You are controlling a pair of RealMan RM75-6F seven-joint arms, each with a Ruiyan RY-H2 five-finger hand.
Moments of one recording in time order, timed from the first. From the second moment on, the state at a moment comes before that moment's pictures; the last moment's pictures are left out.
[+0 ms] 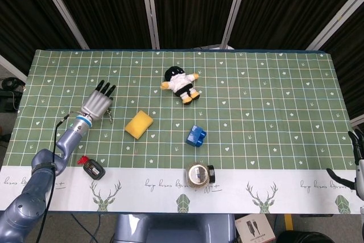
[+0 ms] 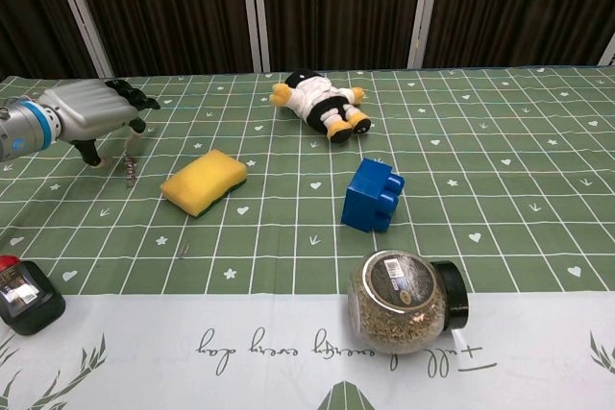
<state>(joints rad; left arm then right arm) -0.86 -1.90 0.03 -0.20 1.60 0.75 -0.07 0.02 -1.24 0.13 -1.26 -1.45 1.55 0.27</state>
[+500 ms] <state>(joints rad) -0.88 -1.94 0.03 -0.18 1.58 0.71 -0.06 0.02 -1.23 0.13 -1.27 -1.44 1.54 0.27</state>
